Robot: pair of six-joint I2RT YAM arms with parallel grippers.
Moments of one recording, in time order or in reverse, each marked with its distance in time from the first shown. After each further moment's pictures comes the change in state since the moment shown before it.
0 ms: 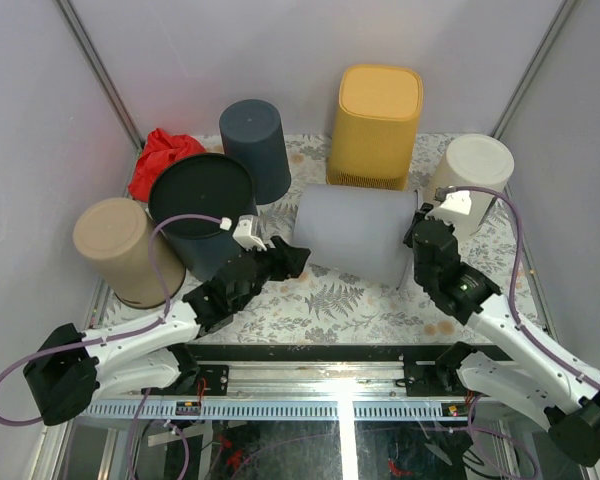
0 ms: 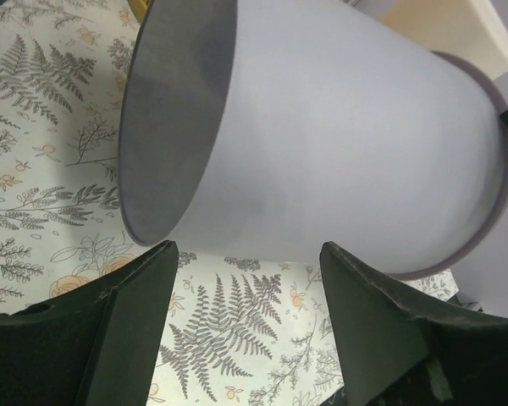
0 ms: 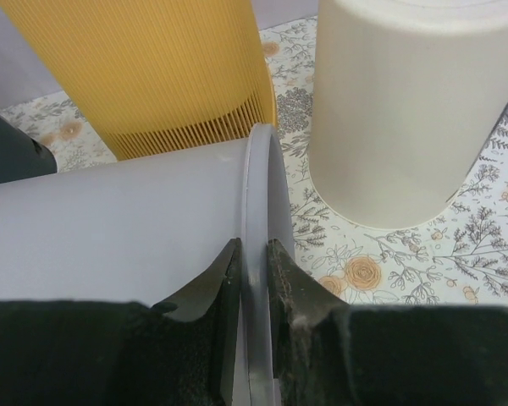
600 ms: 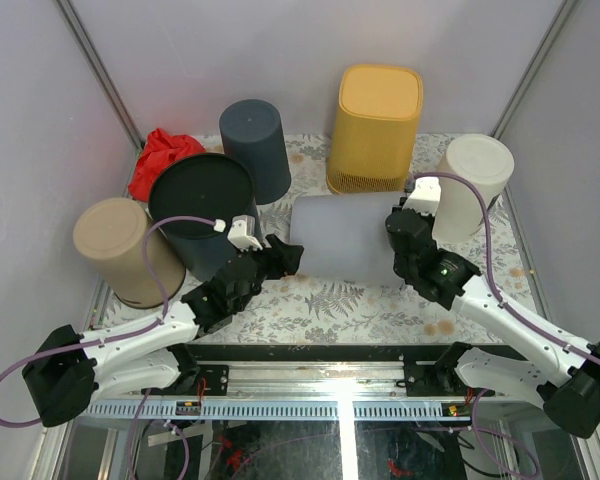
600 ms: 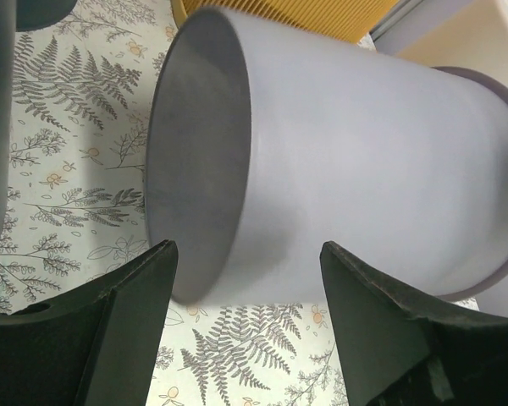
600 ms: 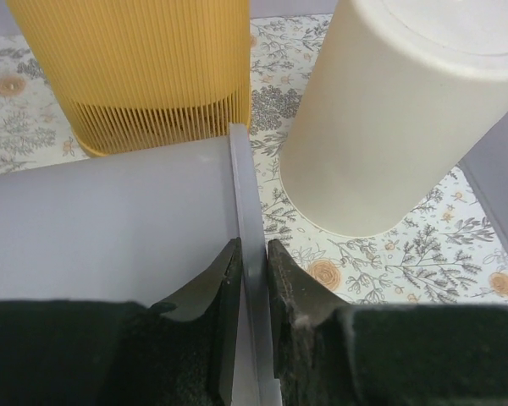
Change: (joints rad) left arm 0.000 -0.025 0.000 -0.045 -0.099 -0.011; right arm 0.111 0.145 0.121 -0.100 0.141 -0.127
